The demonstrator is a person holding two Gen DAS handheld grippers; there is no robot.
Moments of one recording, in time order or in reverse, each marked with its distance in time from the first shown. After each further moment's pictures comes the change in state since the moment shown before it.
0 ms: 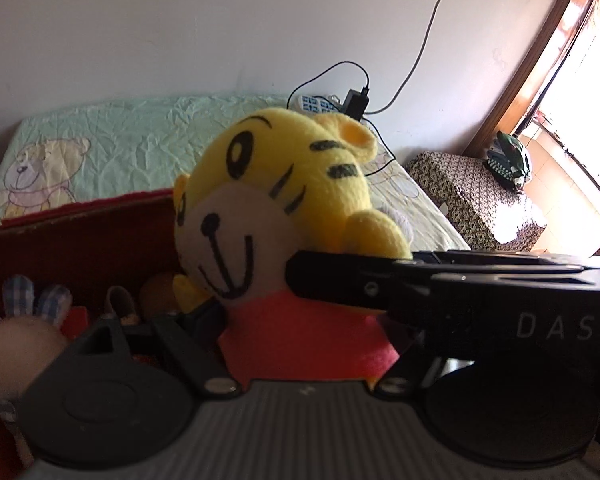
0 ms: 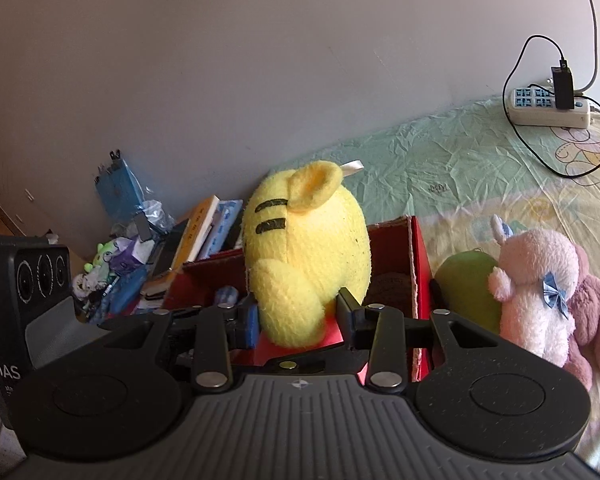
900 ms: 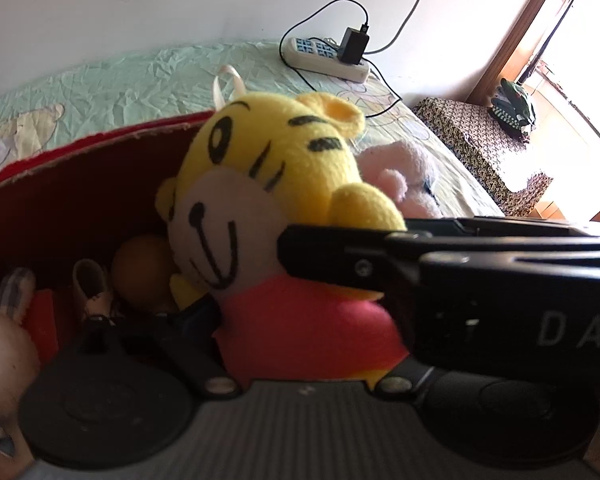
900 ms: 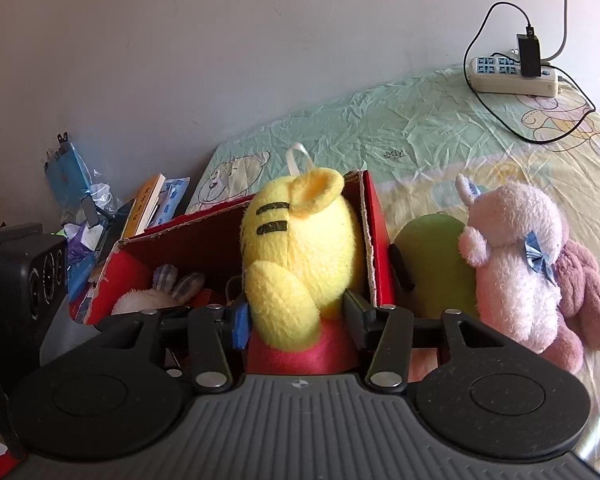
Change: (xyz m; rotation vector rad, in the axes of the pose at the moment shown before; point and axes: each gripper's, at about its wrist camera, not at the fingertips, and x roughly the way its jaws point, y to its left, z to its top) left arm 0.048 0.007 -0.014 0.071 0.153 -0.022; right arm 0.019 -0.012 -0.014 0.039 0.011 -0.121
